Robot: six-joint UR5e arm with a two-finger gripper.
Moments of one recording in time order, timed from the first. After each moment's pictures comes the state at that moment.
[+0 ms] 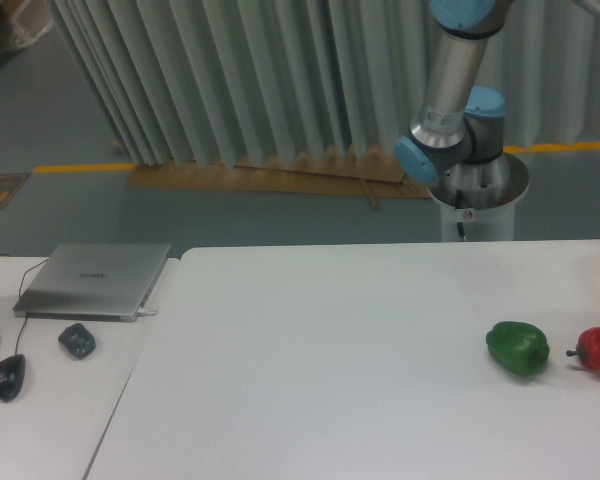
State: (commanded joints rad) arm 2.94 -1.92 -1.56 -1.21 1.66 2.37
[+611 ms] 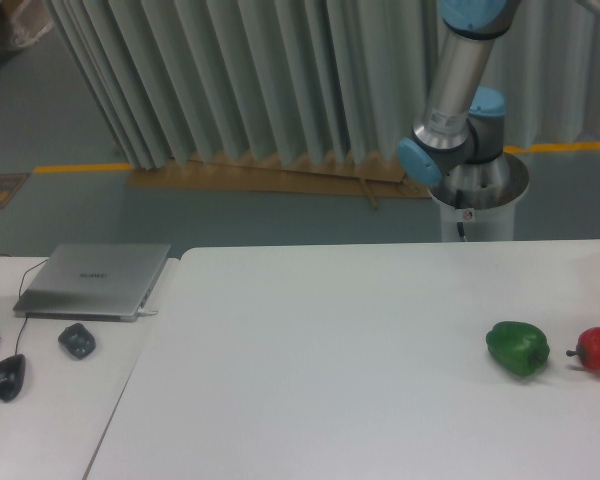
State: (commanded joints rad) arm 3.01 -1.90 -1.59 -1.30 1.66 2.35
